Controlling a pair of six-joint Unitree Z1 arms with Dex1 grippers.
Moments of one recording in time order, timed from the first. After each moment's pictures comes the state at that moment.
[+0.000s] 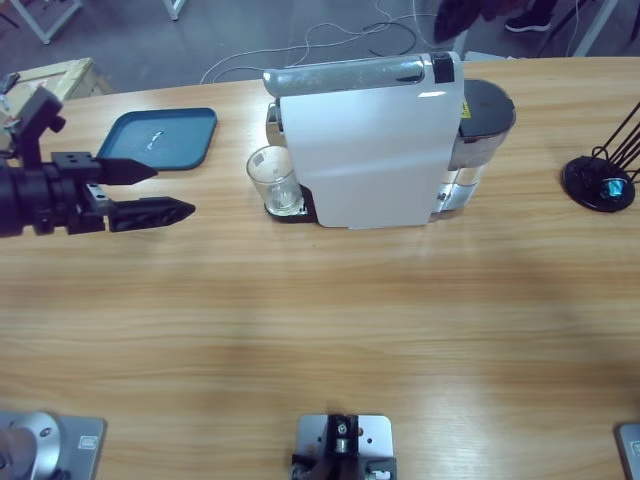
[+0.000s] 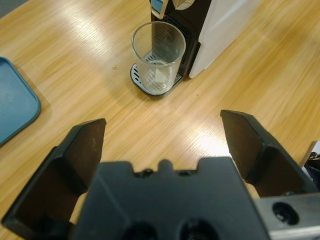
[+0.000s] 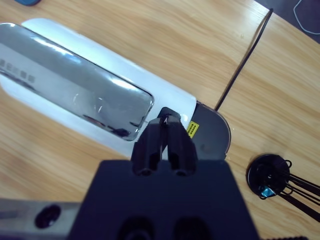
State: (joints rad) arm 0 -0.53 1.29 -0.67 0.07 -0.31 0.16; arm 1 0.68 1.95 -1.96 1.04 -0.13 0.15
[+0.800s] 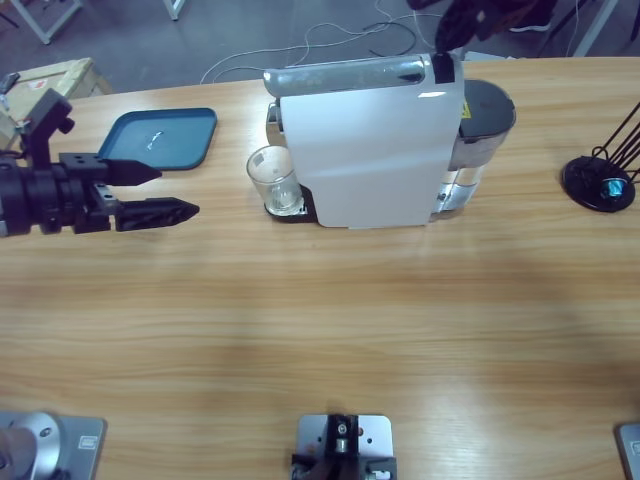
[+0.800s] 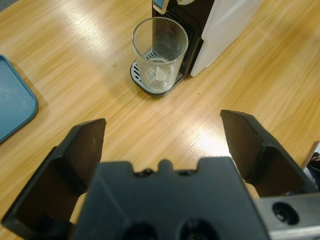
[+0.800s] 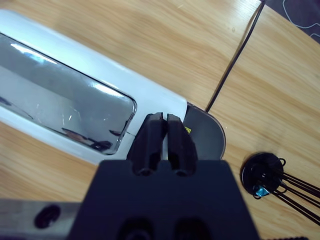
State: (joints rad) arm 0 -0.53 1.31 -0.67 0.06 -0.31 0.16; arm 1 0.68 1.96 -1.92 1.00 -0.16 0.15
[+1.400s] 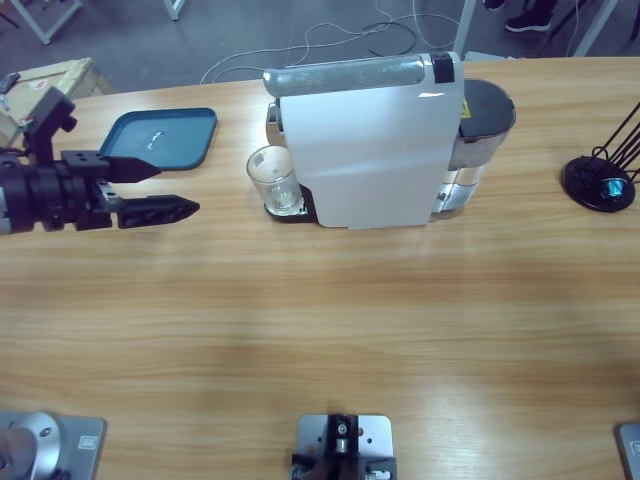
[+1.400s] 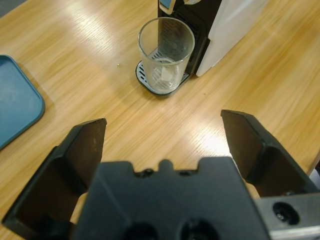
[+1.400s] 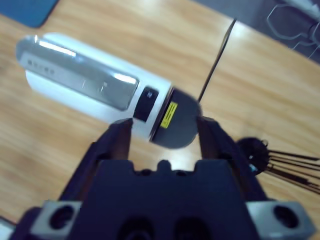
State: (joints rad) arm 0 -0.53 1.32 -0.67 0.05 -0.29 0.18; arm 1 0.72 1.79 -1.97 1.13 -0.20 0.23
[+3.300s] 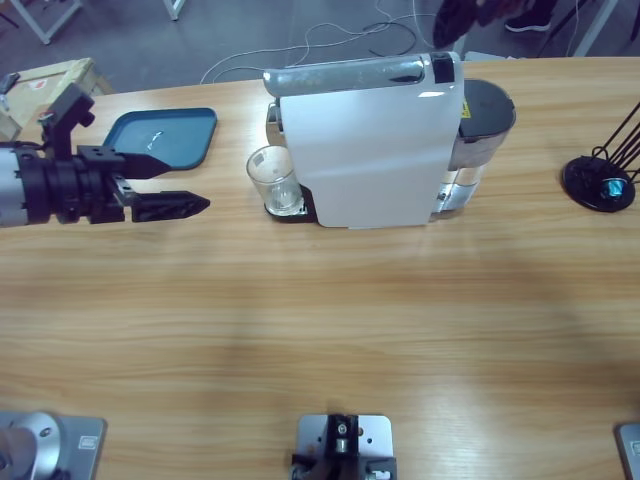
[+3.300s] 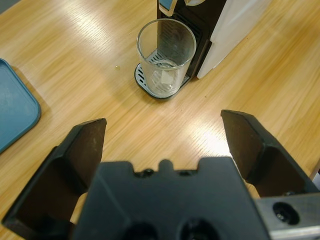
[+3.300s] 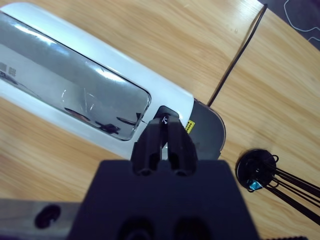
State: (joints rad) arm 0 -0.54 1.37 -0.69 0.04 -0.29 0.18; arm 1 0.71 1.99 -2.07 1.14 -0.17 0.13
